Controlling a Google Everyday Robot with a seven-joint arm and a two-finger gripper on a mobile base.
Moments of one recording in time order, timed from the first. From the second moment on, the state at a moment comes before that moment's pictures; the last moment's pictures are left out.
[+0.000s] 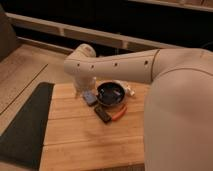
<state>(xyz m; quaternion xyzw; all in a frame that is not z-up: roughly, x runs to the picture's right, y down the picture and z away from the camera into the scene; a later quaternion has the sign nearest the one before) -0.098 0.029 0.735 -0.21 0.14 0.60 0.76</state>
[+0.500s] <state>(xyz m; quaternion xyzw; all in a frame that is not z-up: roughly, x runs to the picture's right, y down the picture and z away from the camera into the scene) -0.060 0.008 0.781 -0.20 0.15 0.60 0.76</state>
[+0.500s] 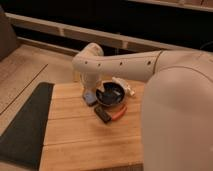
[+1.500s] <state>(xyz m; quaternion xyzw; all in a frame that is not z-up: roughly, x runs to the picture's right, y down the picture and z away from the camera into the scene) -0.137 -0.026 0.868 -0.29 0.08 0.50 0.81</state>
